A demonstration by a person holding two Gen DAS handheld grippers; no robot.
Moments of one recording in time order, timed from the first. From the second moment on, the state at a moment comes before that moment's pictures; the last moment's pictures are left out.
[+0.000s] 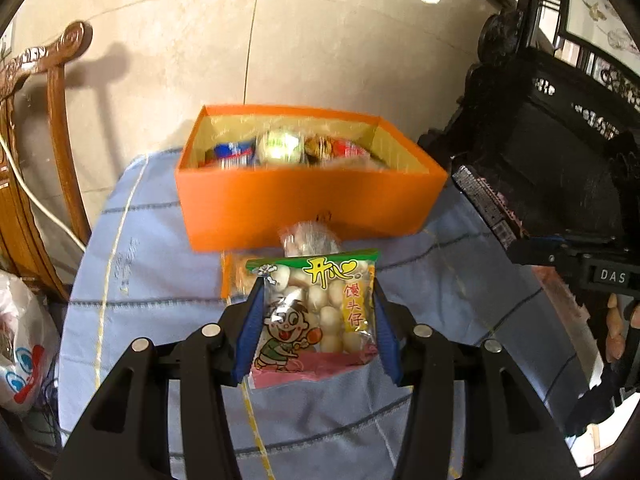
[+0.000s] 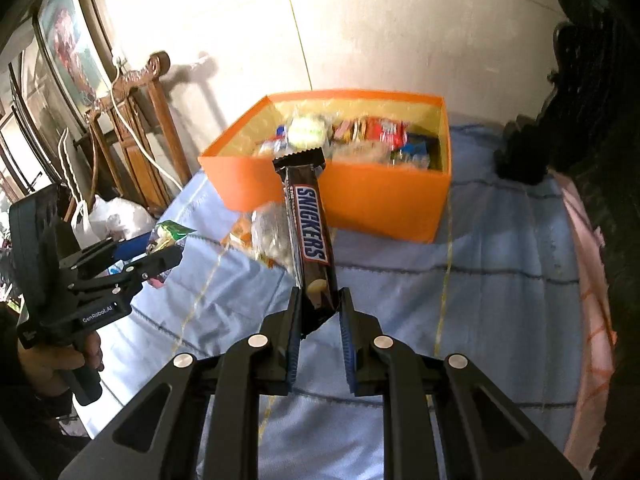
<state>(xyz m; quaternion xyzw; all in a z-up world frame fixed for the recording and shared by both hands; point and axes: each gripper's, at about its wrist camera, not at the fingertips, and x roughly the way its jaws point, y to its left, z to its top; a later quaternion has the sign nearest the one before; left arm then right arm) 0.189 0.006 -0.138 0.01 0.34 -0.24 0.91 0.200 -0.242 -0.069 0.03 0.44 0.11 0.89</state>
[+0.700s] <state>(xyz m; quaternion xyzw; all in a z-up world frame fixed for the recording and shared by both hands) 0.339 -0.044 0.004 0.03 0.27 -0.22 0.94 0.356 -0.248 0.075 -0.01 0.37 0.09 0.92</state>
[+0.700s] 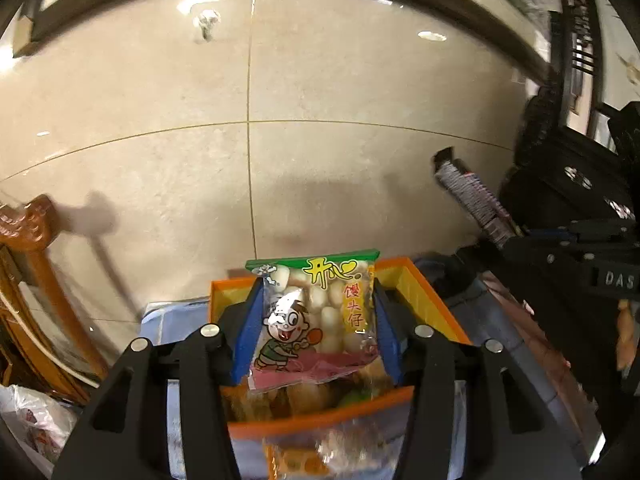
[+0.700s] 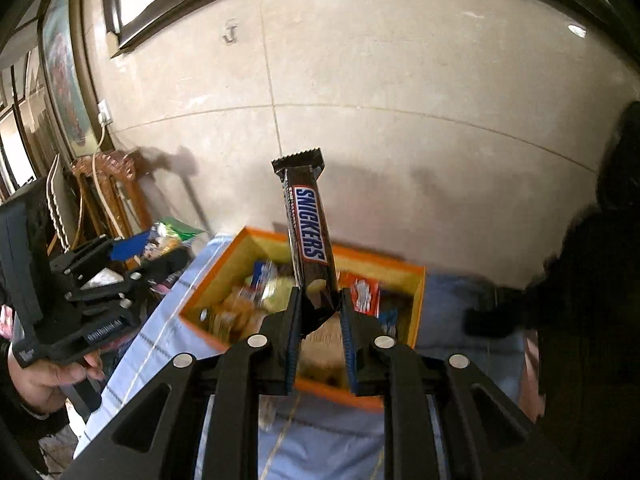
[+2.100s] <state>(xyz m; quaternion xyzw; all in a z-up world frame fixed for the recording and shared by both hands) 0.283 0.032 -0.221 0.09 0.41 -0.16 0.89 0.341 -0.157 -0.177 0.00 0.55 0.01 0.84</state>
